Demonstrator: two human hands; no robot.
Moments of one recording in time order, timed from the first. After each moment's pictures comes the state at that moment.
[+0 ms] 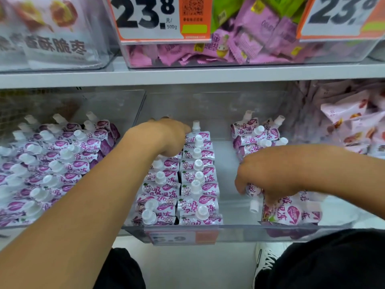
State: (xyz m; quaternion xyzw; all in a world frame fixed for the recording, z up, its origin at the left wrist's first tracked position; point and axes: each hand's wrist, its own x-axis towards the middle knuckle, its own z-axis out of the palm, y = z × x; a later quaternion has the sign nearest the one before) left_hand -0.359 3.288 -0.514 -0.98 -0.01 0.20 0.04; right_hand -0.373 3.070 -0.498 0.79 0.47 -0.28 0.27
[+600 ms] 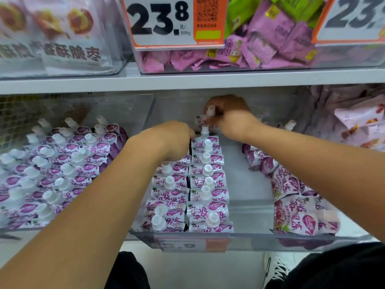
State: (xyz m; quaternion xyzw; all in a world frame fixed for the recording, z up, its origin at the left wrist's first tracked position) left_hand -0.369 3.294 -0.510 -0.99 0.01 0.15 0.00; right_hand -0.281 3.149 -0.525 0.92 0.28 0.04 -0.28
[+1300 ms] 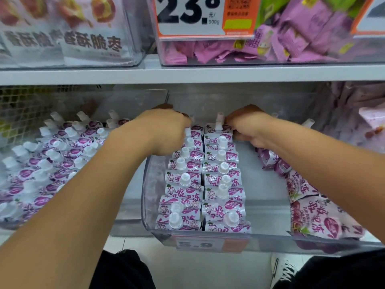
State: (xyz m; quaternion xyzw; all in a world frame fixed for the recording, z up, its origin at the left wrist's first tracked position) left_hand -0.387 3.336 -0.500 -1.00 0.04 0.07 0.03; right_hand -0.289 3.159 -0.533 0.85 0.02 -0.20 -0.48
